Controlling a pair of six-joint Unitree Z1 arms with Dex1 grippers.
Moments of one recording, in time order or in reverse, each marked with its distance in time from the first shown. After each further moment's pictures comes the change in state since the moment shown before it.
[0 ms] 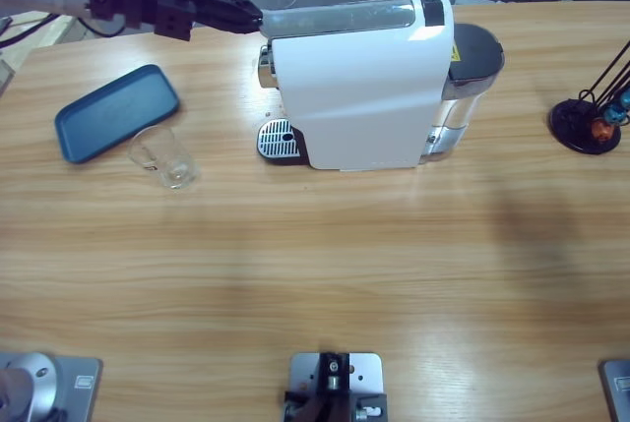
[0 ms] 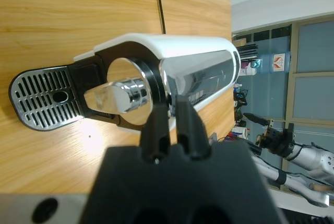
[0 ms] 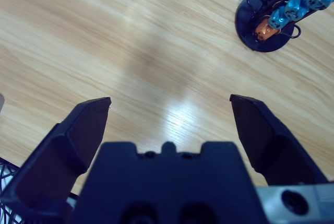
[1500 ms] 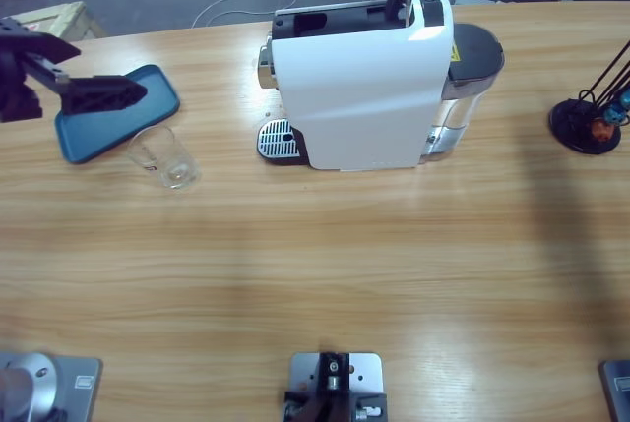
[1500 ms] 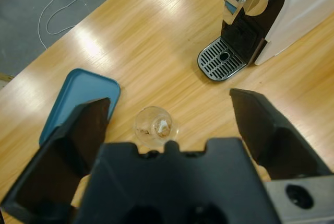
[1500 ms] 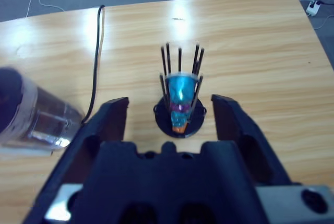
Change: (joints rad) arm 0 -0.329 -0.435 0.234 0.254 0.908 0.791; arm 1 -0.410 0.137 0.085 -0.611 -0.078 0.123
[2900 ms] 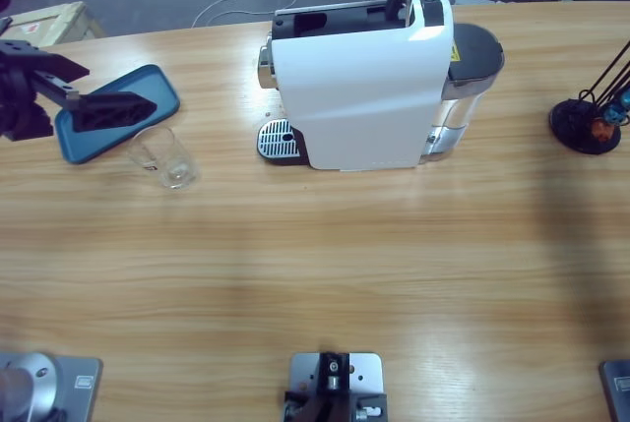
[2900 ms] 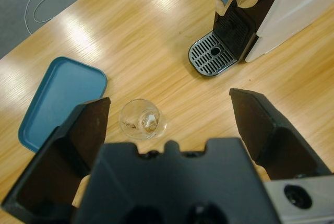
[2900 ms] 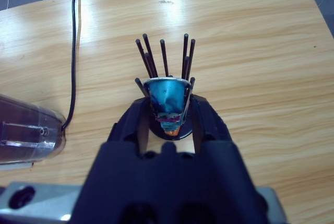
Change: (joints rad) arm 0 -0.031 -0.002 0.032 -0.002 0.000 -0.090; arm 1 -0.051 0.106 0.018 -0.052 0.011 0.008
